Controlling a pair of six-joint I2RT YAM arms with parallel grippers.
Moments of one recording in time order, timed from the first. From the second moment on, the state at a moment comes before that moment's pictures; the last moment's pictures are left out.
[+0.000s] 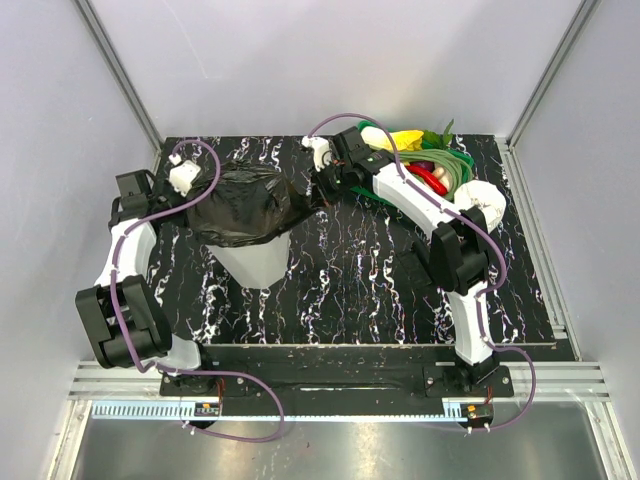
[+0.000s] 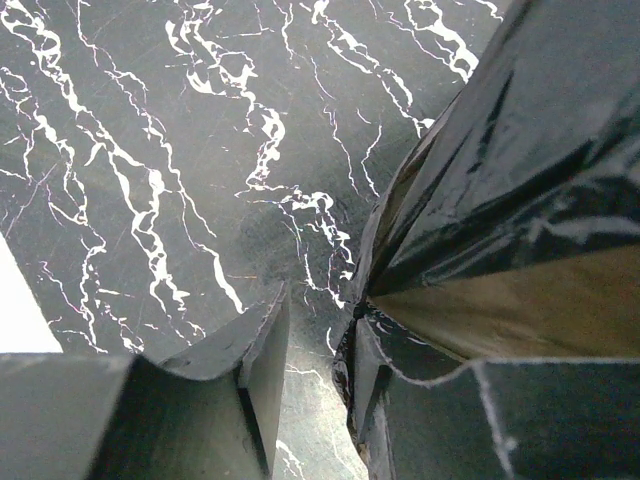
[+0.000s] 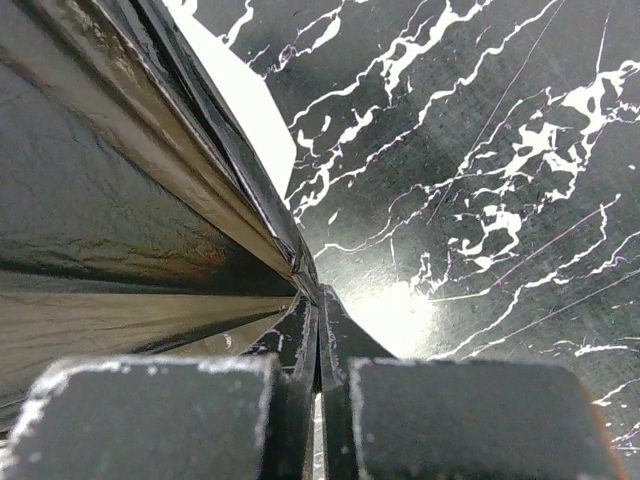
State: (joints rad) left arm 0.31 1.44 1.06 -0.36 0.65 0.67; right arm 0.58 2.13 1.94 -0.63 -0.53 -0.05
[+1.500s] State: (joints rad) left arm 0.35 1.34 1.20 -0.37 0.61 0.46; right arm 0.59 2.10 2.38 -0.94 -0.49 -0.22
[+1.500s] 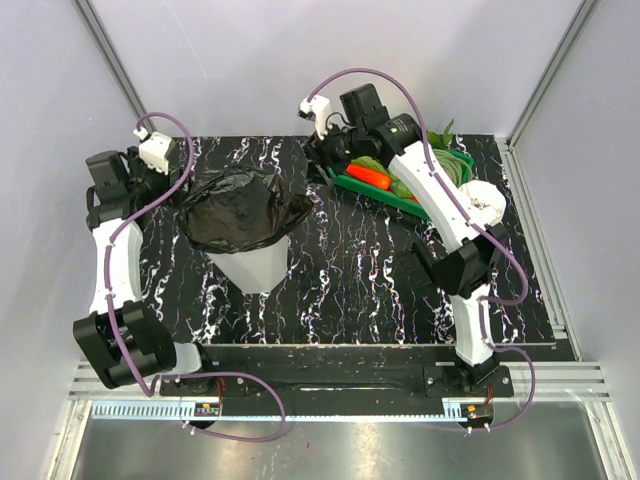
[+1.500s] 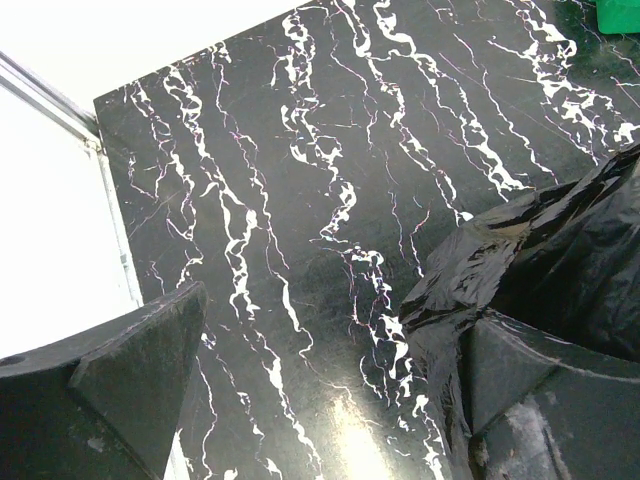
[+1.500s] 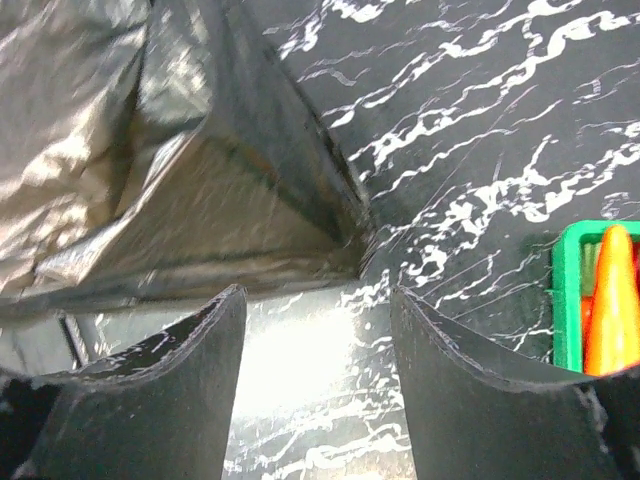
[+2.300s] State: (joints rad) left arm 0.35 1.20 0.97 -0.42 0.61 0.51; right arm 0.93 1.73 1.73 -0.99 -0.57 -0.46
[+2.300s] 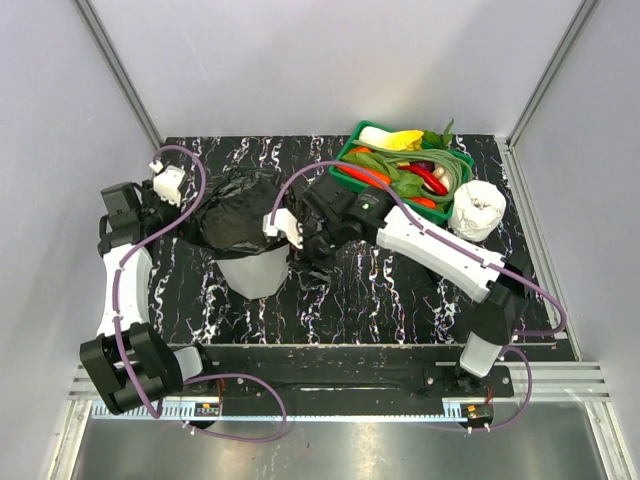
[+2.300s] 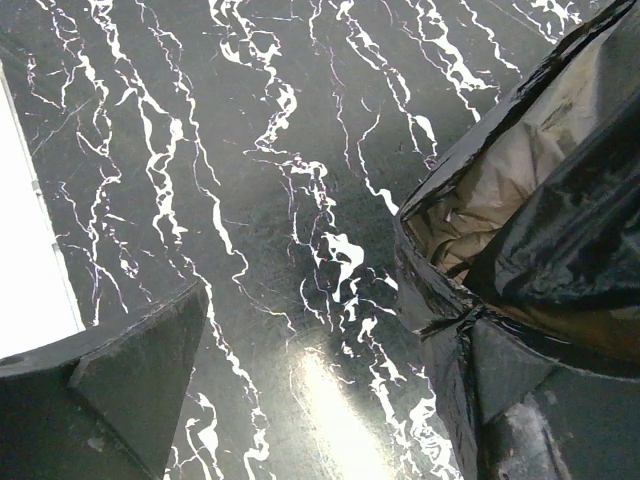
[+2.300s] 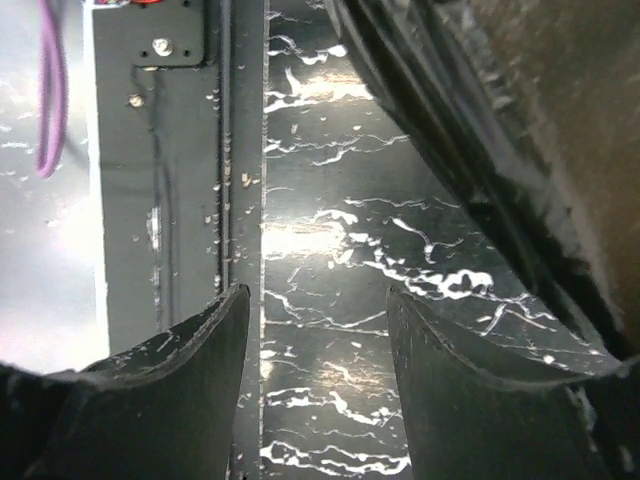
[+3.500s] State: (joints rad) left arm 0.35 1.20 0.97 -0.43 0.59 0.55; right arm 1.06 1.95 2.36 -1.12 -0.33 -0.59
